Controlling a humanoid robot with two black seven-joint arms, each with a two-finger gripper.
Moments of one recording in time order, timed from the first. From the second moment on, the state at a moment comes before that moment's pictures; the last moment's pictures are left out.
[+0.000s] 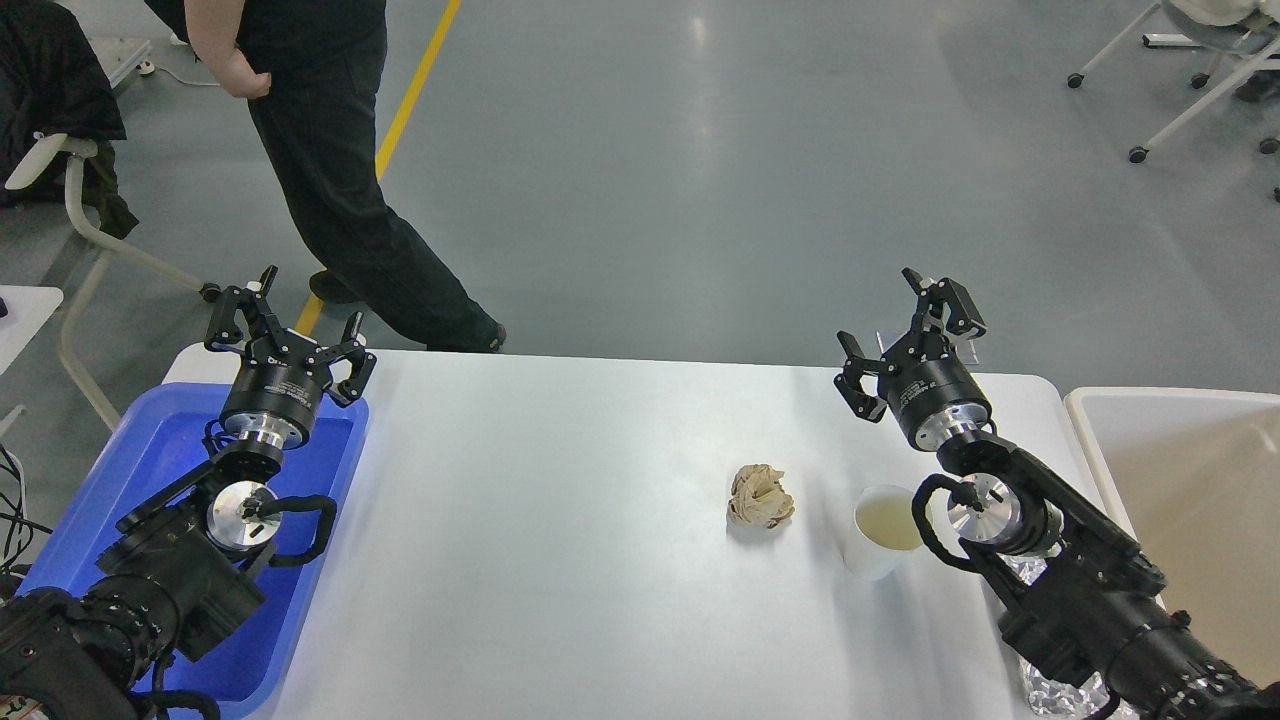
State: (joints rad) left arm -0.71 0.21 -0.76 -0.21 -0.11 -0.63 -0.56; right arm 0.58 -0.12 1.00 0.77 -0.33 0.05 0.32
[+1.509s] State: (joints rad) left arm -0.71 0.21 -0.76 -0.21 -0.11 -0.63 -0.56; right arm 0.70 -0.19 0.88 0.72 -0.34 0.05 0.32
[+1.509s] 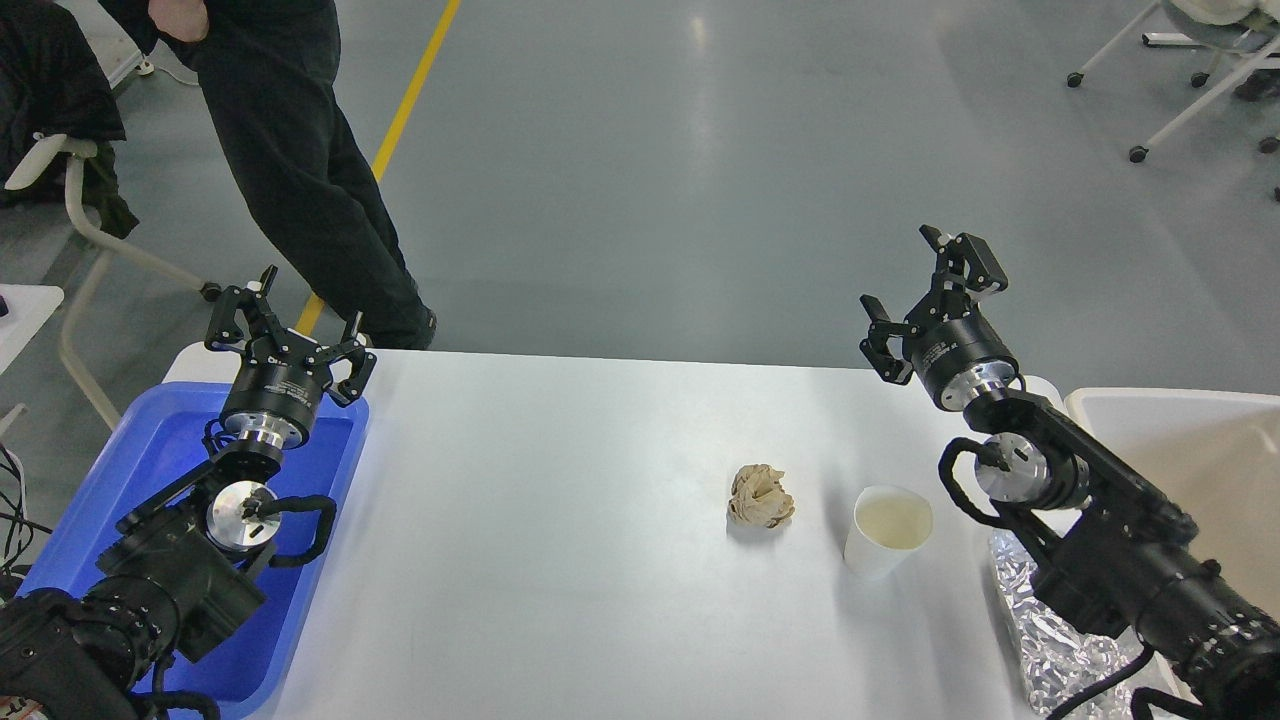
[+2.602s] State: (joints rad) left arm -0.71 0.21 -0.76 -0.21 -0.11 -0.63 -0.56; right arm 1.42 -0.61 -0.42 1.01 -0.42 -0.11 0.32
